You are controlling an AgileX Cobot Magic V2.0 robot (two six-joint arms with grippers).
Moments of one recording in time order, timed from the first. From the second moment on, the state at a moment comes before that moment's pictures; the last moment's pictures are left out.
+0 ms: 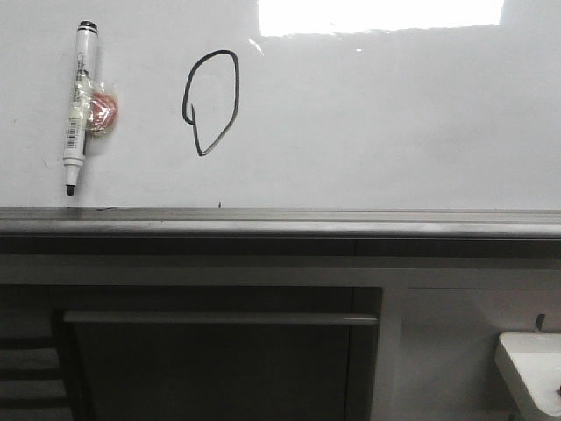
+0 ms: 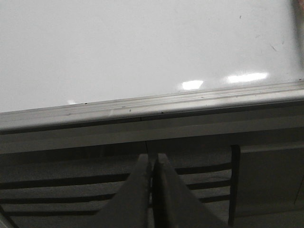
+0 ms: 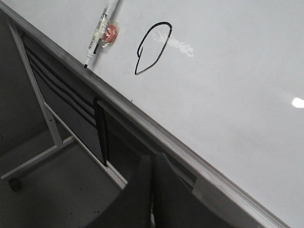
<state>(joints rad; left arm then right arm) -0.01 0.00 0.00 0.07 0.33 0.09 0.53 0.57 -0.56 0.42 0.45 -0.55</state>
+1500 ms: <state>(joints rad) -0.01 0.00 0.00 0.07 0.33 0.09 0.08 0.07 -0.12 -0.07 0.14 0.01</state>
